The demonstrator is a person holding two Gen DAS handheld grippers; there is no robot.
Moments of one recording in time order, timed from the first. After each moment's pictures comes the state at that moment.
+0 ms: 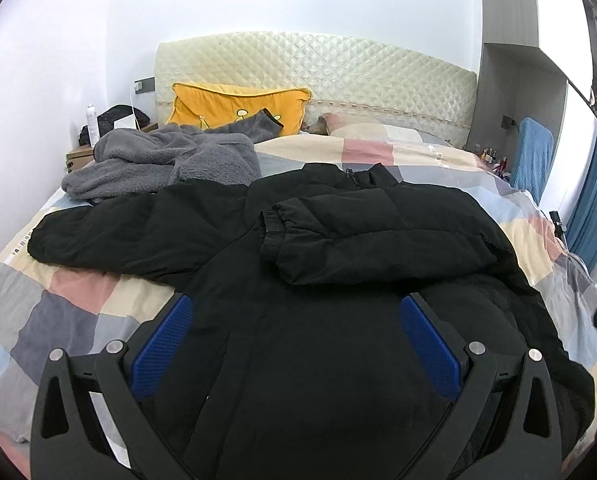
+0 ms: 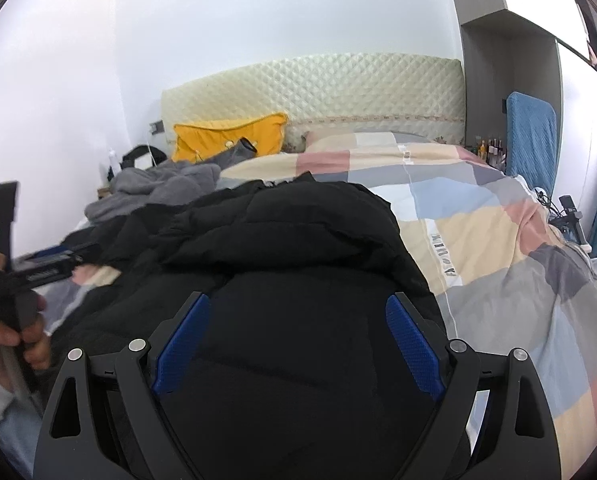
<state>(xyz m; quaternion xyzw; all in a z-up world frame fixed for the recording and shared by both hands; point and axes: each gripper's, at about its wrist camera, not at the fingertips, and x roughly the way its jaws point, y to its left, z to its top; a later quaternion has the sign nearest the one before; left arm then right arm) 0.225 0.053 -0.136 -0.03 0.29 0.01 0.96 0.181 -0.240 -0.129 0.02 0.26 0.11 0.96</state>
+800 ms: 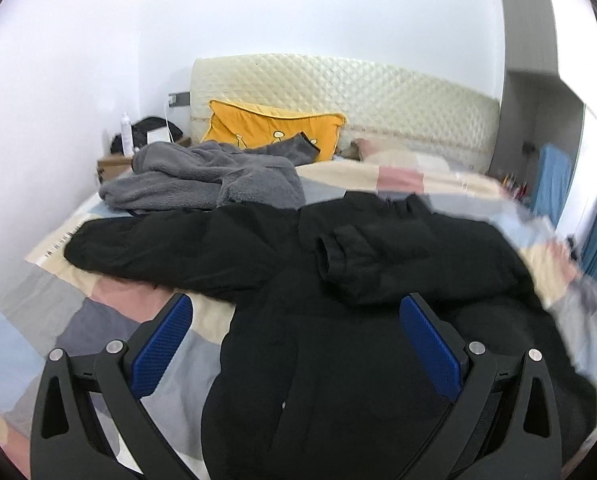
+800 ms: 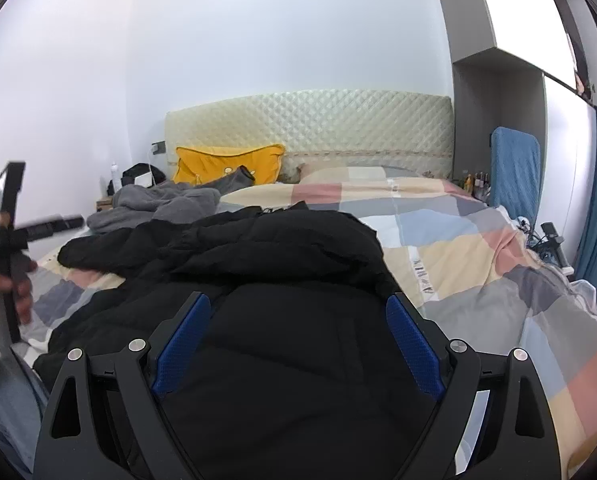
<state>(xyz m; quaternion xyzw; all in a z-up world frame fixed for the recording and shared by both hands) 0.201 0.121 -0.106 -0.07 0.26 0.05 0.96 0.129 -0.242 -0.118 0.00 0.20 0.09 0.98</state>
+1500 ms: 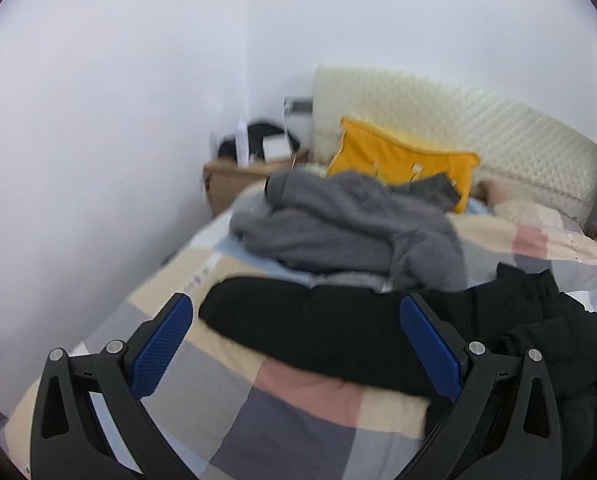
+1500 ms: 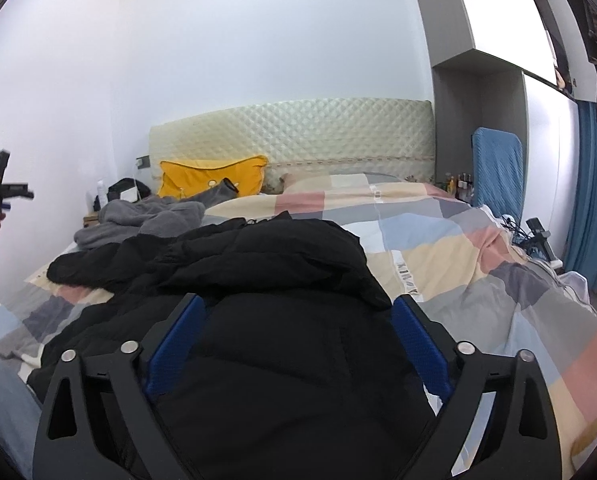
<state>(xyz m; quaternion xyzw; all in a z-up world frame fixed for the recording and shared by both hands) 0.257 0.363 -0.023 -0.08 0.28 0.22 0.93 0.126 -0.250 -0.118 0.02 0.19 0.06 0.98</state>
